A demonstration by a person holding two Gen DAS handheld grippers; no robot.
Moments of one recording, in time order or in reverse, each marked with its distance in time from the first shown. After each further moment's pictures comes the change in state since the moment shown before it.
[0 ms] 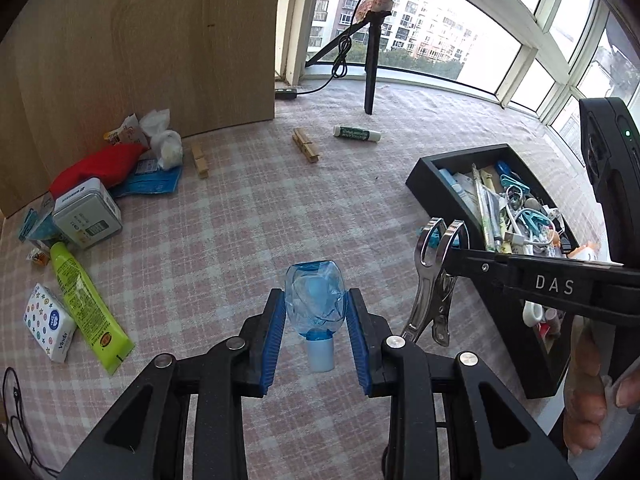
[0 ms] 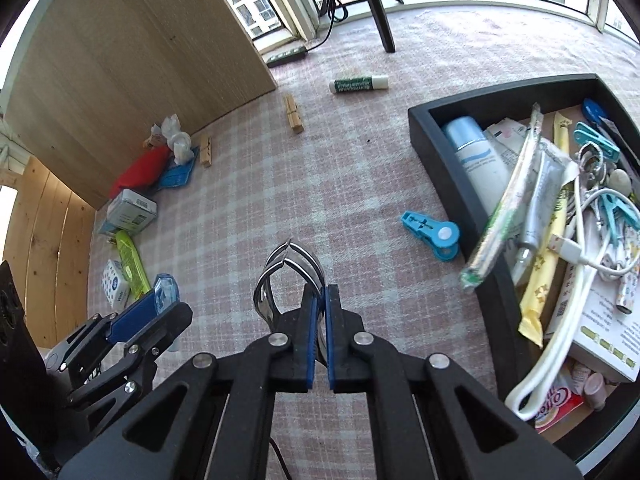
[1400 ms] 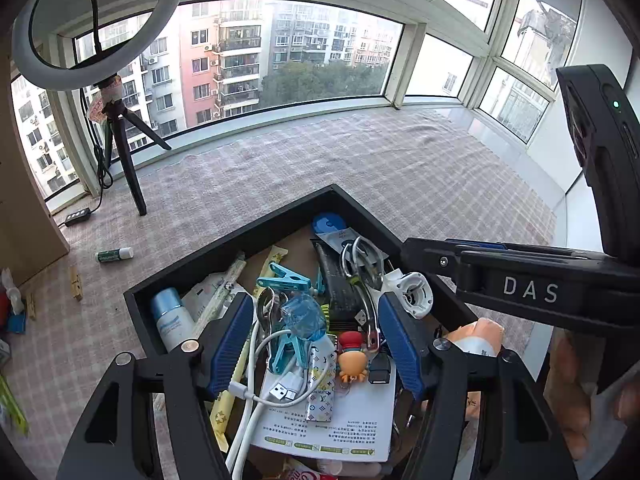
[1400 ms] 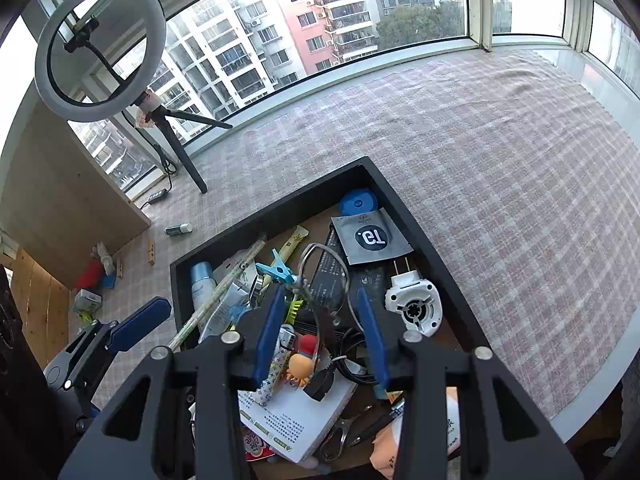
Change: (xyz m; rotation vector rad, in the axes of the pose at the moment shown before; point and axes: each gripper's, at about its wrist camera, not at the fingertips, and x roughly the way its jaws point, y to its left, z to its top) left arm 0.036 -0.311 0.104 0.185 -0.088 -0.095; right arm -0.157 -0.261 0.083 0.090 -0.189 -0.113
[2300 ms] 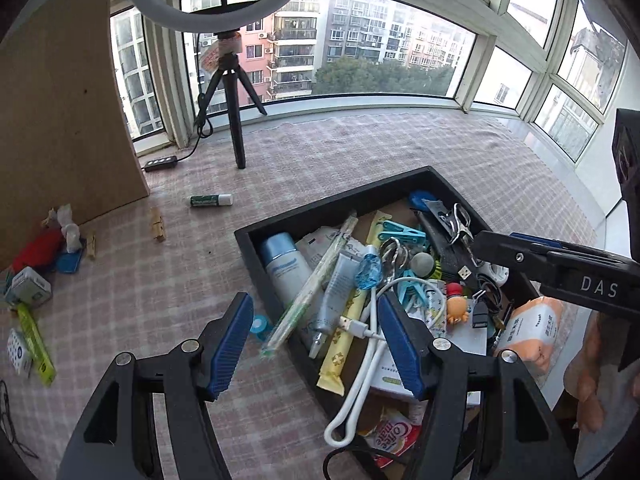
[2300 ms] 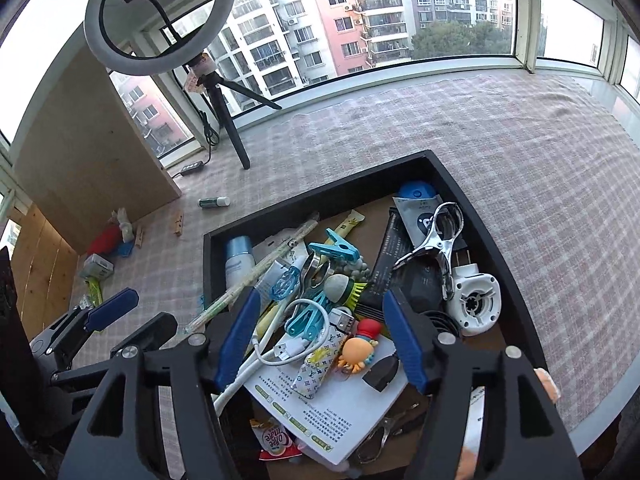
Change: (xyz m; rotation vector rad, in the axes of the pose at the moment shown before) left arm -0.036 0.096 -0.055 -0.137 0.028 0.154; right arm 0.015 0.055 -0.033 -0.120 -0.017 0.084
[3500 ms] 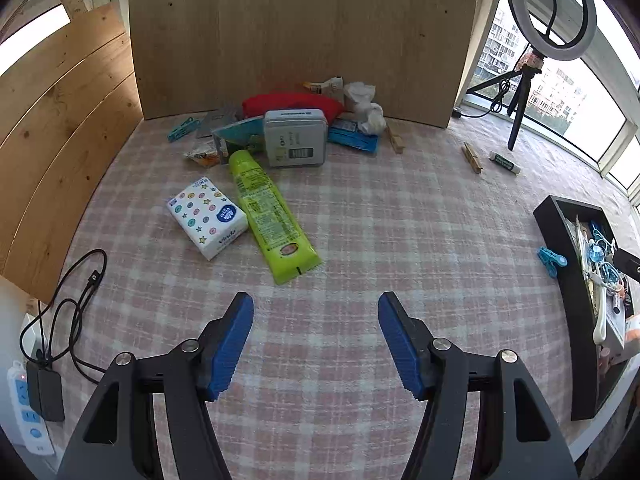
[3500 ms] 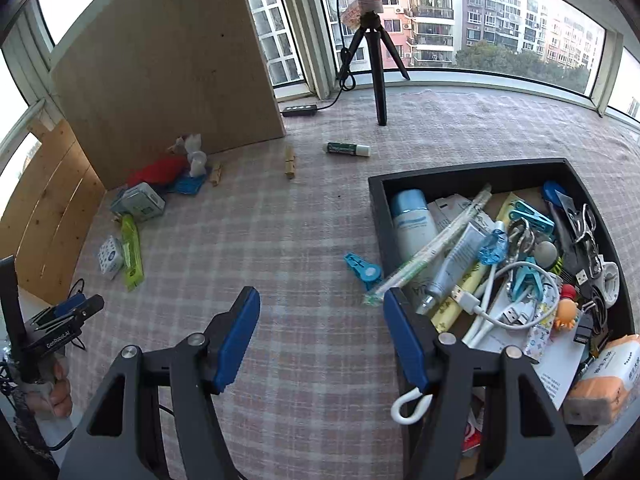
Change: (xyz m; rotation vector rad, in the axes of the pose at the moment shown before) left arm -0.066 0.322 -0.138 -0.362 0.039 0.283; right arm 0.056 0.198 -0.062 -0.201 0.042 0.036
